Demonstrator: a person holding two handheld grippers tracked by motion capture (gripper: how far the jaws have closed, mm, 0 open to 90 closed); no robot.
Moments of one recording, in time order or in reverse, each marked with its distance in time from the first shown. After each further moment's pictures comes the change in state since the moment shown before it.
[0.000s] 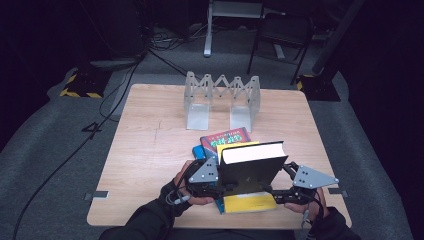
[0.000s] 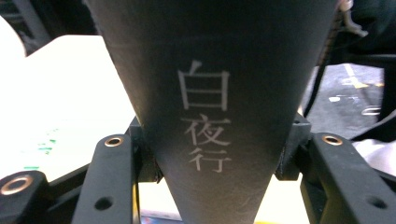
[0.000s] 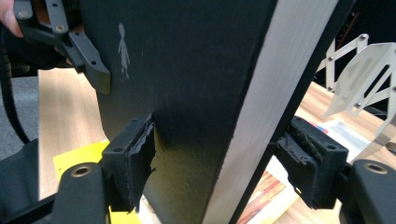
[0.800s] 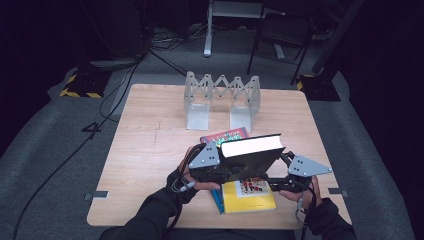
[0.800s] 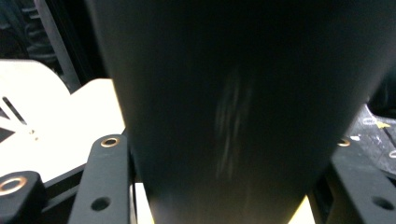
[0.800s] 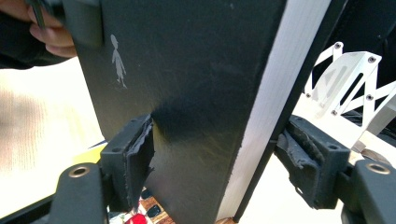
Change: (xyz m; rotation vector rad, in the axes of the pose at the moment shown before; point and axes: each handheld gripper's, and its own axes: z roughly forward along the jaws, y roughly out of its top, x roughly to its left) left arm 0.023 0.029 0.000 -0.163 0.039 -0.027; right arm -0.017 0.006 0.019 -0.011 -0.058 -0.011
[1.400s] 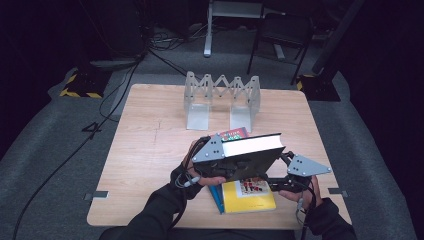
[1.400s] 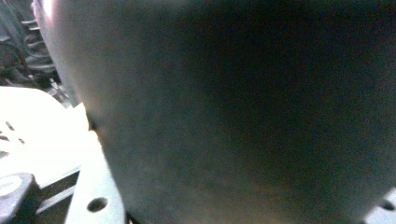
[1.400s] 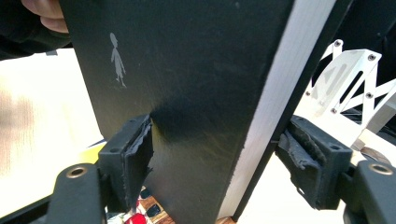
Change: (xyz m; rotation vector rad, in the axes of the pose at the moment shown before) left arm 0.001 0.021 0.002 -0.015 -0.005 0.018; right arm 0.000 0.000 0.001 0.011 -0.003 0.001
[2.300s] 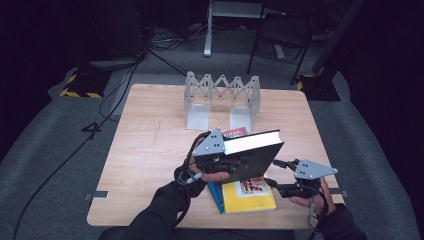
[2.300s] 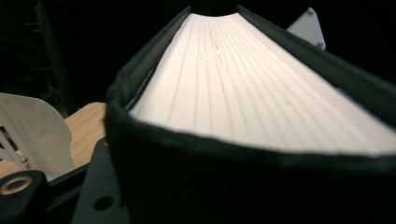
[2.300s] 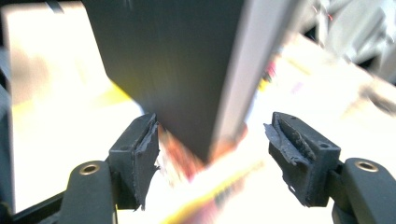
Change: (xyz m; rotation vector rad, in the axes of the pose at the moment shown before) left arm 0.006 0.008 0.001 -0.058 -0.001 -0.083; right arm -0.008 -0.027 -0.028 0.174 0.022 0.027
